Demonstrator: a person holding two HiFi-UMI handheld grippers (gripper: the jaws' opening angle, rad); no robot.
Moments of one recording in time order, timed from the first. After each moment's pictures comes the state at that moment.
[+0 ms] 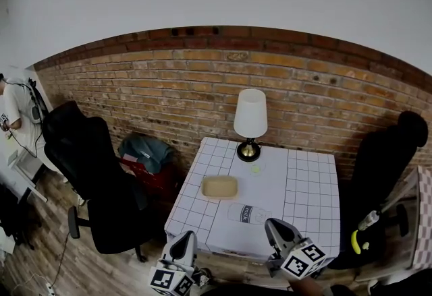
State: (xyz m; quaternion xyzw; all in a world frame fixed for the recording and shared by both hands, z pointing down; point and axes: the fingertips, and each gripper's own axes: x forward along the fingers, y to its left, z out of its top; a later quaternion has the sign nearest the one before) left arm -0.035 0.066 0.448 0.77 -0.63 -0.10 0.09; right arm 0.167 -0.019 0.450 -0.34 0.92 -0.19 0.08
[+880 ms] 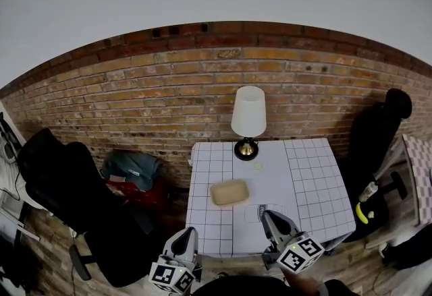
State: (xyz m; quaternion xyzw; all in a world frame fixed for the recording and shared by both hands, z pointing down) left arm -0.154 -0.003 0.465 0.84 -0.52 -0.09 0.12; right arm 0.052 -0.045 0.446 -0.45 0.87 -0.17 0.13
